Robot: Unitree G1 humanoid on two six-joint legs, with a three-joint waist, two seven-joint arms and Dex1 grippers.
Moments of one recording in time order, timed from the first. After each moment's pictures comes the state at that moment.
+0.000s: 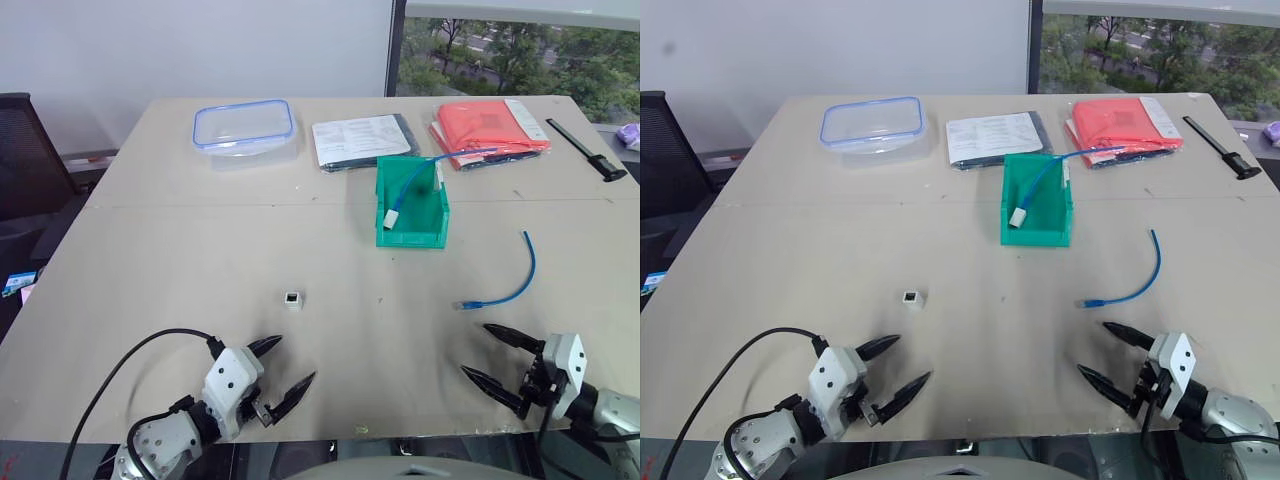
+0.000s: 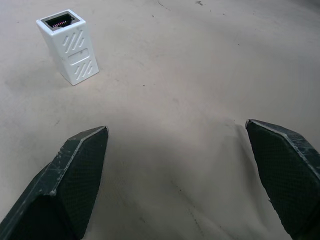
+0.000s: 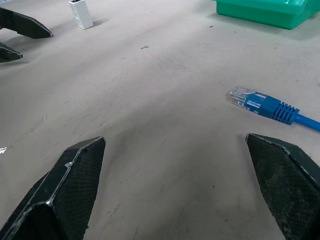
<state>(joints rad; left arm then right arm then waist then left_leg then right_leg) 0.61 0.56 0.03 -0.48 -0.26 0.02 -0.69 0.44 -0.55 -0.16 -0.18 0.47 -0.10 1.04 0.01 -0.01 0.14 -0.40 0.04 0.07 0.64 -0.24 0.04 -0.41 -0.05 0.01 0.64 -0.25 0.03</state>
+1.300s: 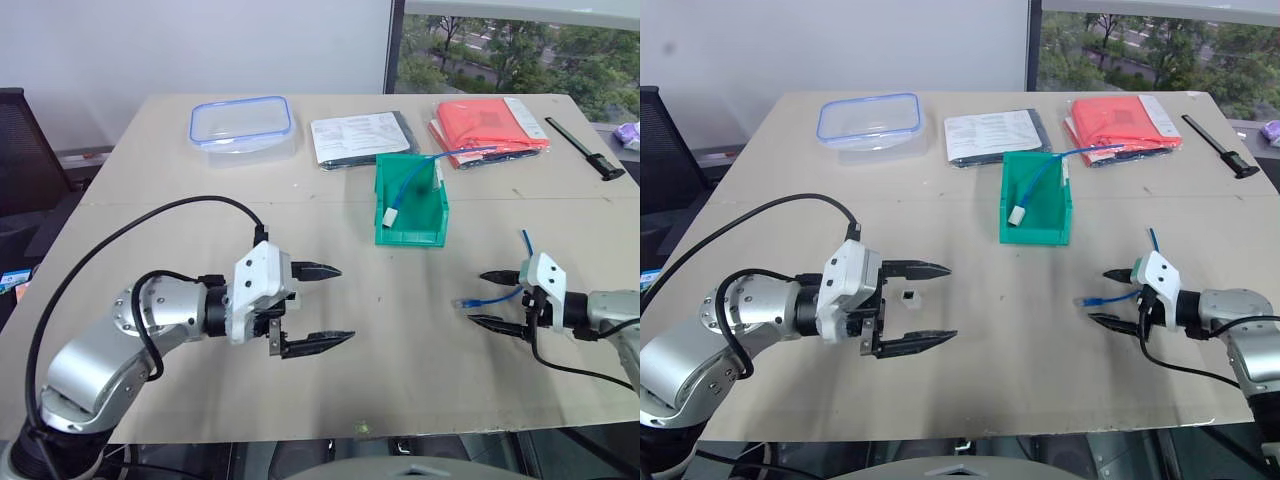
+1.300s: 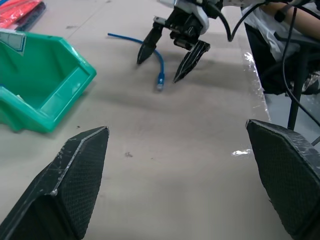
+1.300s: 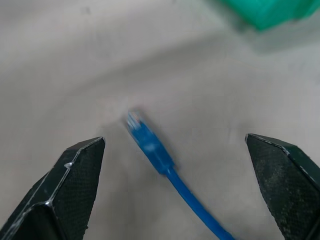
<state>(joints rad) -0.12 0.89 0.03 -0.68 -0.71 0.59 -0.96 -0.12 -0.82 0.00 0.08 0.32 0.16 1.17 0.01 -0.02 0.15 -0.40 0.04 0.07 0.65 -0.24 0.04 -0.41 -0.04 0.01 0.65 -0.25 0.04</state>
